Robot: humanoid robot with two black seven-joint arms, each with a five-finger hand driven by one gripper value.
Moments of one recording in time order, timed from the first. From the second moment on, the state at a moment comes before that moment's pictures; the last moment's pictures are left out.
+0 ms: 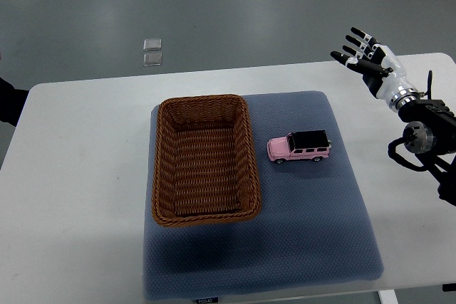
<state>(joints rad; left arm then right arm) -0.03 0.00 -0.07 -0.16 0.12 -0.03 -0.04 0.69 -0.33 0.76 0.74 -0.33 0.03 0.33</state>
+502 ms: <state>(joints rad) -0.03 0.00 -0.08 -0.16 0.12 -0.03 -0.04 0.69 -0.33 0.76 0.74 -0.33 0.04 0.33</state>
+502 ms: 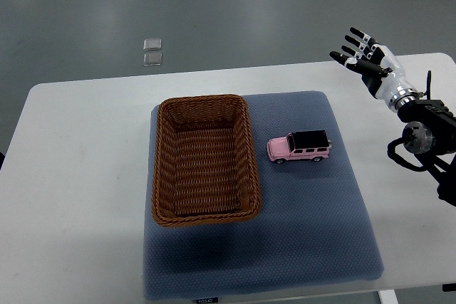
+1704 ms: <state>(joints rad) -0.03 0.00 -0.08 -0.16 0.12 -0.03 -0.04 0.69 -0.34 0.74 0.74 -0.34 0.07 0.32</state>
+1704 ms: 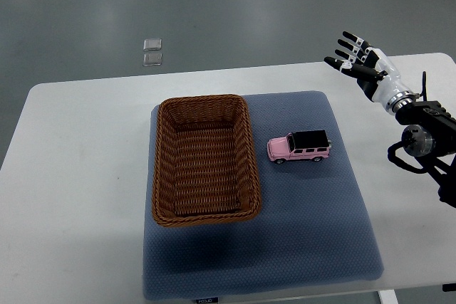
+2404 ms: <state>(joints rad) -0.03 0.00 -0.08 -0.16 0.12 -0.03 -0.04 0.75 -0.40 0.64 0.75 -0.50 0.14 0.32</state>
